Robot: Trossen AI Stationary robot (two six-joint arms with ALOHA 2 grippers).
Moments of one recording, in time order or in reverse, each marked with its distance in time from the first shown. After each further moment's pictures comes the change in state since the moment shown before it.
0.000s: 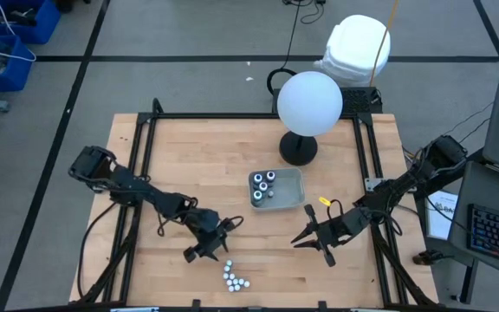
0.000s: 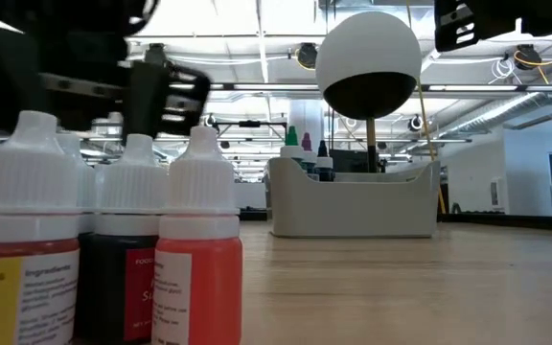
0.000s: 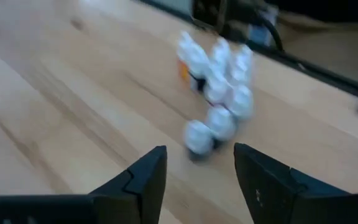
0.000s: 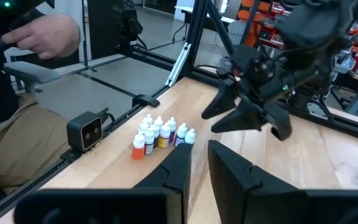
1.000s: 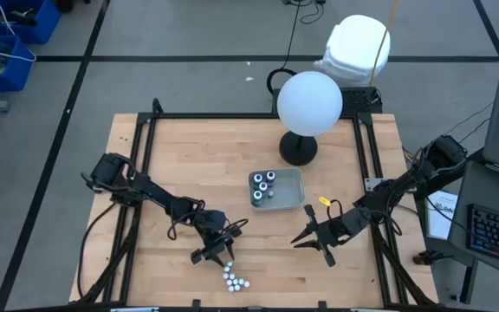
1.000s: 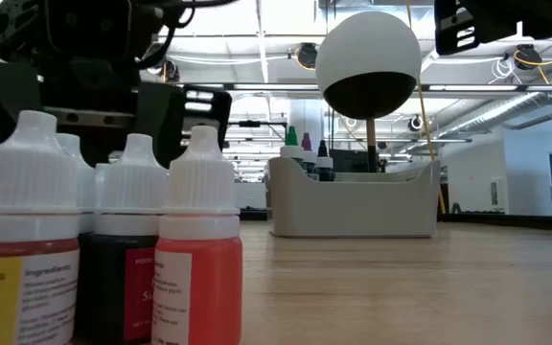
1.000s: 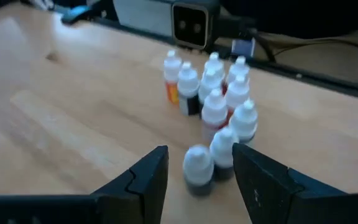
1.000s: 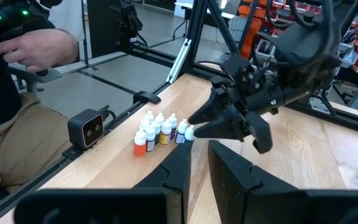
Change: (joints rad) left arm 0.012 0.178 0.001 0.266 0.132 0.058; right arm 0.000 0.000 0.000 -0.015 0.000 0.019
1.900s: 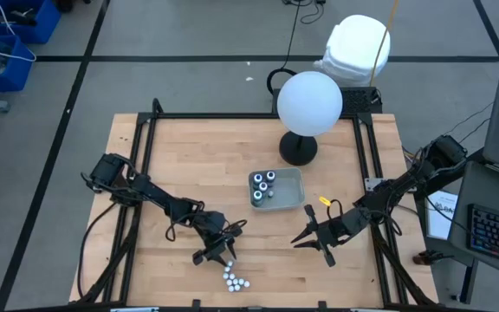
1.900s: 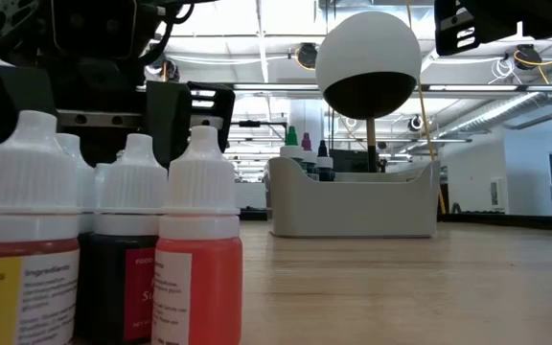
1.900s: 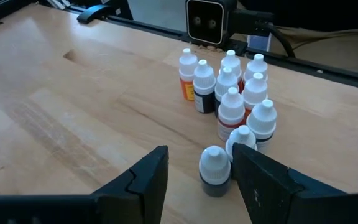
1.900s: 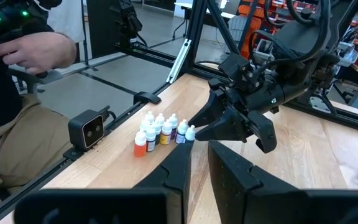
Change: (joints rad) left arm -0.010 0.000 0.000 0.014 -0.072 0.007; right arm 0.000 0.000 0.000 0.000 0.000 0.007
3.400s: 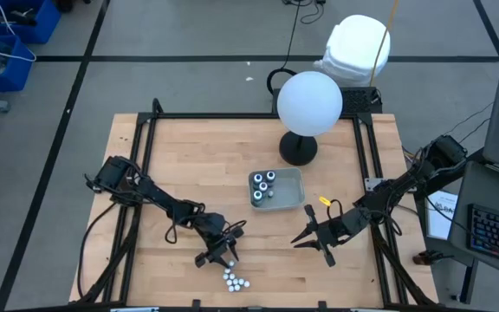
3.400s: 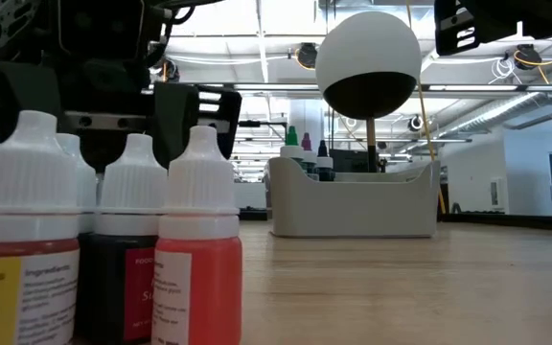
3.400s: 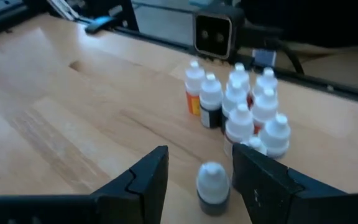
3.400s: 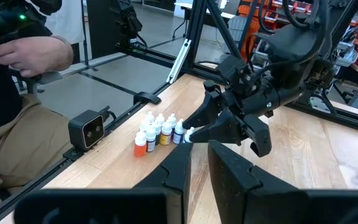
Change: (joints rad) left arm -0.007 0.053 0.000 0.125 0.000 -0.060; right arm 0.000 0.000 0.000 0.001 0.000 0.000
